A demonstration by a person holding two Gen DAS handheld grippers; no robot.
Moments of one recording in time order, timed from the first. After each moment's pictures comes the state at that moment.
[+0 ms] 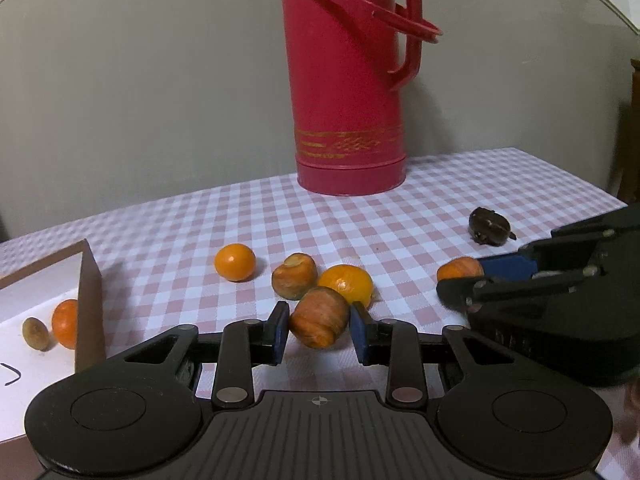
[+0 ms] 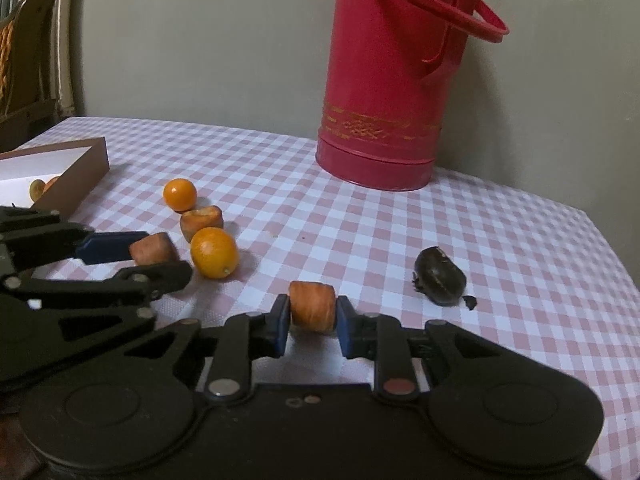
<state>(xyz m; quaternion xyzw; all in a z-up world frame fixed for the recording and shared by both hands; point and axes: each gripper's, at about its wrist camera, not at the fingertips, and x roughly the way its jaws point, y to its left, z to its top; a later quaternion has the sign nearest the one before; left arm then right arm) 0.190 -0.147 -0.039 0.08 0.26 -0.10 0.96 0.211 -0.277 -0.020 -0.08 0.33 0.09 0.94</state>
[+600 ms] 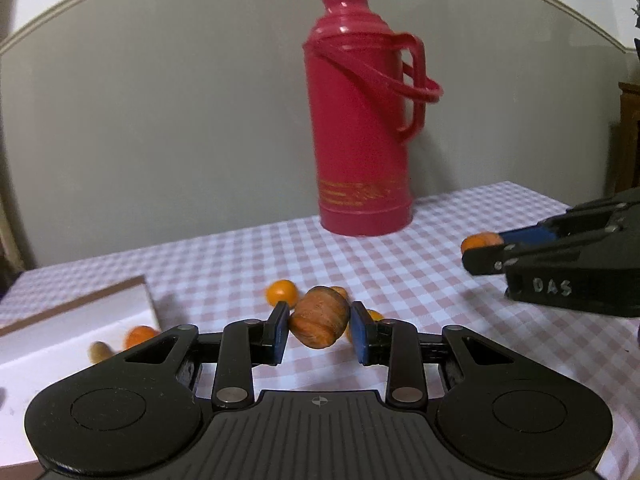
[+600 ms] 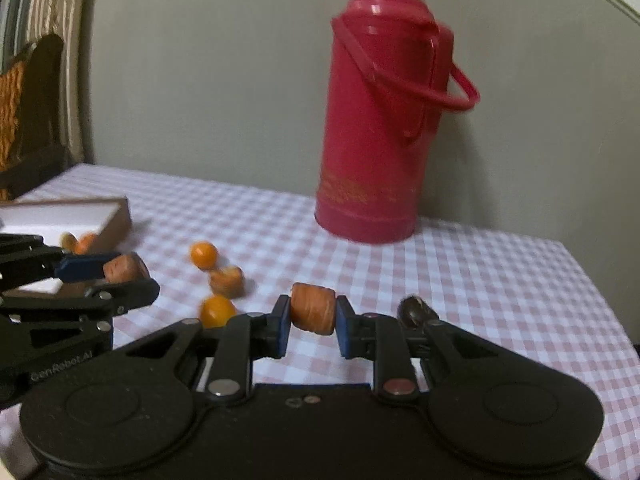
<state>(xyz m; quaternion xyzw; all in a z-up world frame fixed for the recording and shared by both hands) 0.143 -0.106 0.005 0.09 0.20 -0.10 0.97 0.168 -0.269 0.032 -0.06 0.26 0.09 0.96</state>
